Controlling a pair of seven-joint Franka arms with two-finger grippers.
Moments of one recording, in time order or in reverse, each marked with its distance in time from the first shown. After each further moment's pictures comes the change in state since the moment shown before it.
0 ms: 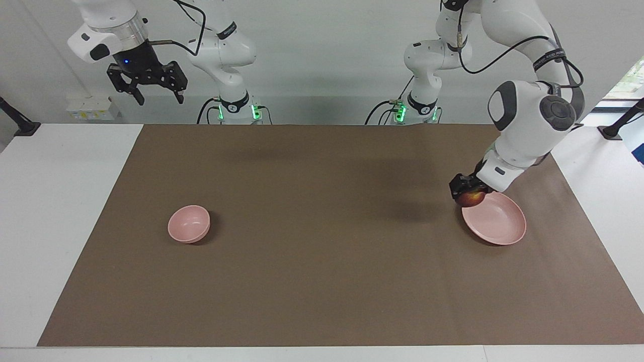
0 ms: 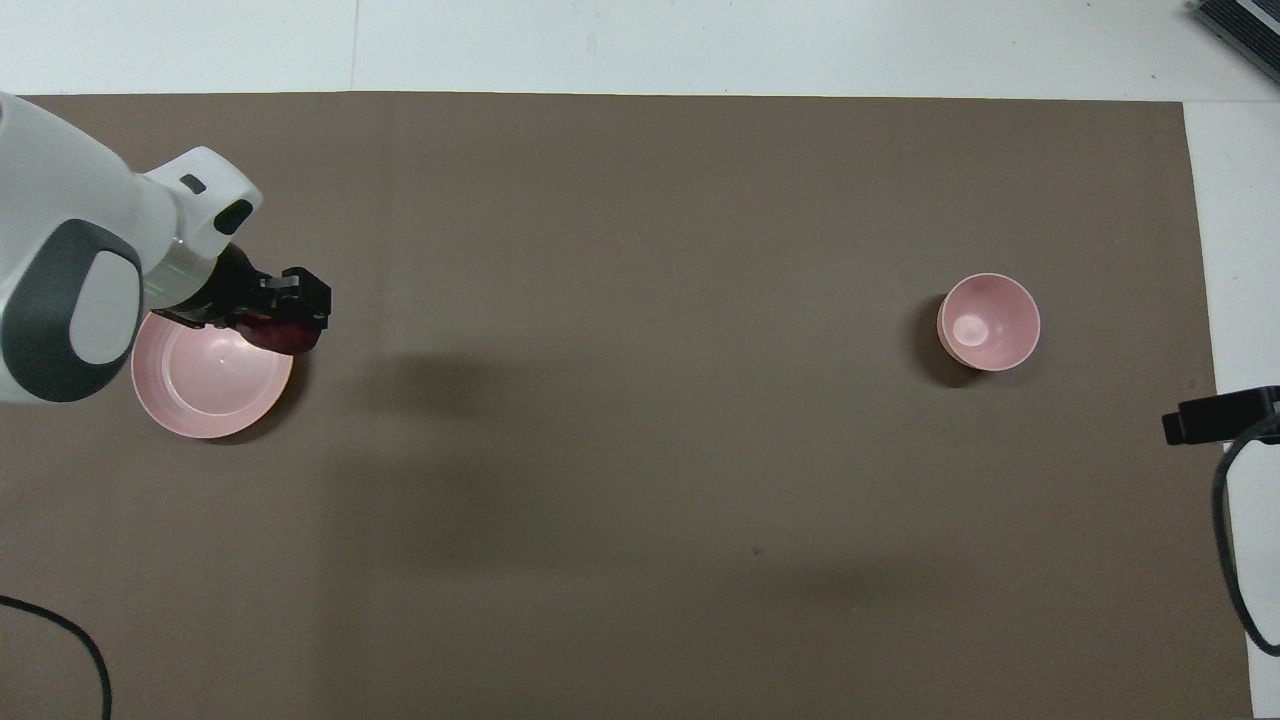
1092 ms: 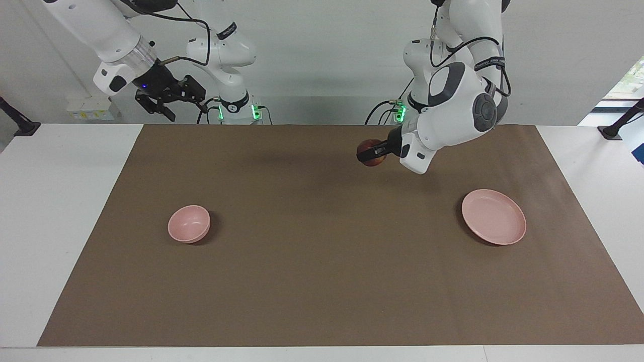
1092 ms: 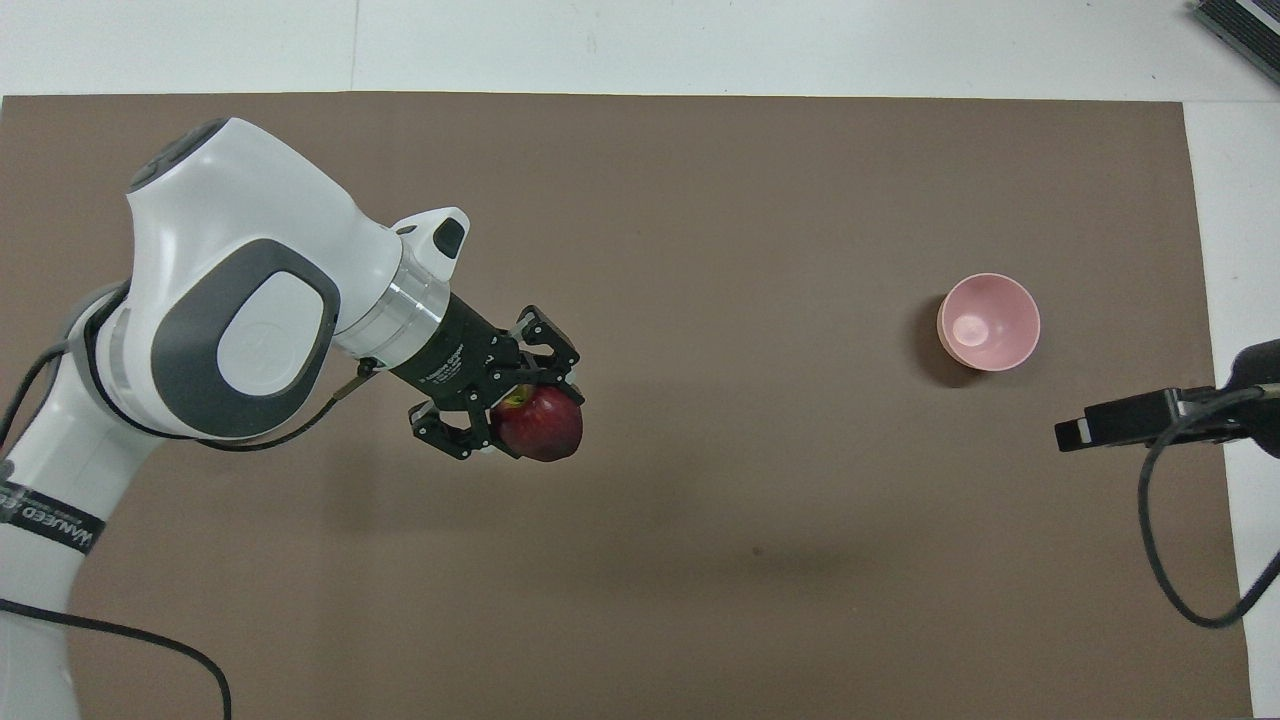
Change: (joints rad) left arm -0.165 0.001 -0.072 0.052 -0.582 -0.223 -0.682; right arm -0.038 0.005 -0.008 -0.172 0.303 0.088 -0.042
